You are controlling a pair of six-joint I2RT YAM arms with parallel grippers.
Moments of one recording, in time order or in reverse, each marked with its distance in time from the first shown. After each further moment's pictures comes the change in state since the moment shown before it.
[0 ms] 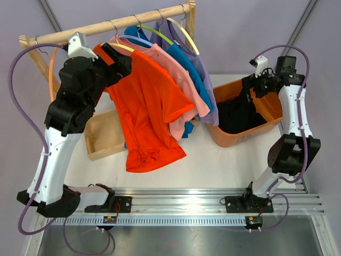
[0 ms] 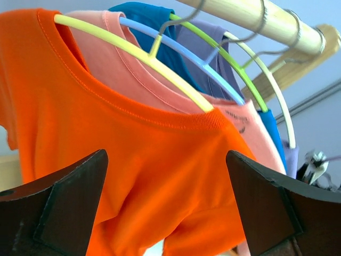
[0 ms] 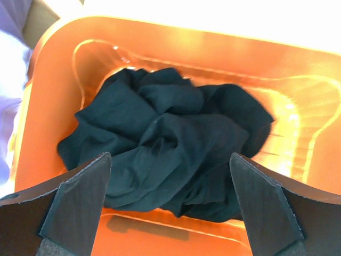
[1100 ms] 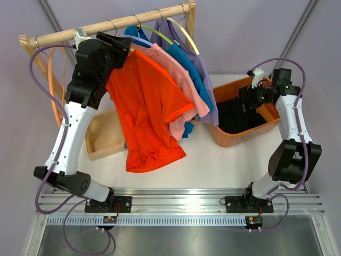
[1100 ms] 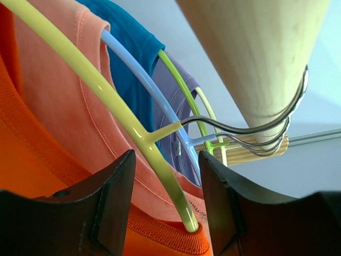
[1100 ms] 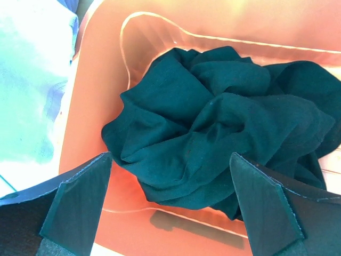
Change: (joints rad) left arm 0.145 0.227 0.035 0.215 0.130 -0.554; right arm 0.000 -0.105 -0.252 0.061 -0.132 0.069
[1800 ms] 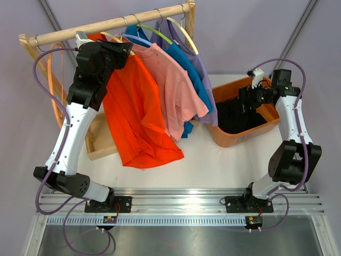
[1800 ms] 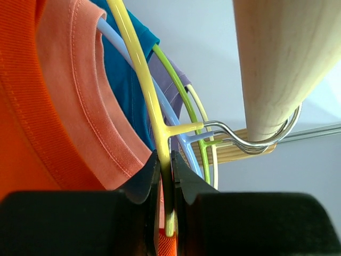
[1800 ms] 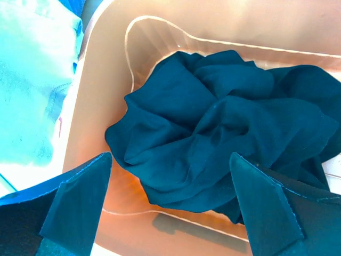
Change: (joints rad) left arm 0.015 -0.019 -0.077 0.094 0.049 -0.064; right arm 0.000 -0.013 -0.023 0.025 -0.020 0.010
